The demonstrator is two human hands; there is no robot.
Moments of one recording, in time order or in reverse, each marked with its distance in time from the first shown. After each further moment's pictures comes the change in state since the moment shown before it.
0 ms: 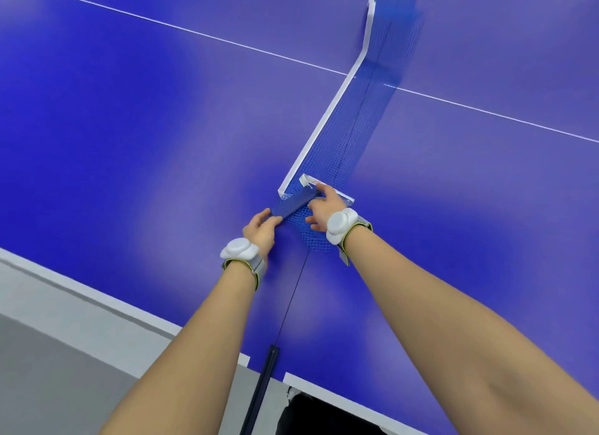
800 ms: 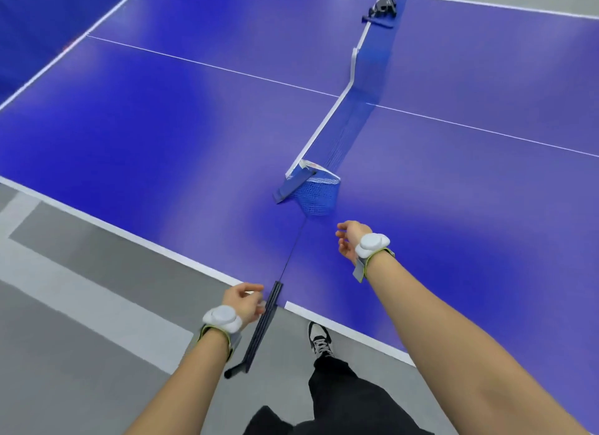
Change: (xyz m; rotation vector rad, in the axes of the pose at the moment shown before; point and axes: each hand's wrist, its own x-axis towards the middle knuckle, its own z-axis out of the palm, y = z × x) left_hand -0.203 -0.135 -0.140 0.397 0.009 -0.034; right_hand -0.175 0.092 -0.067 0.381 0.128 0.193
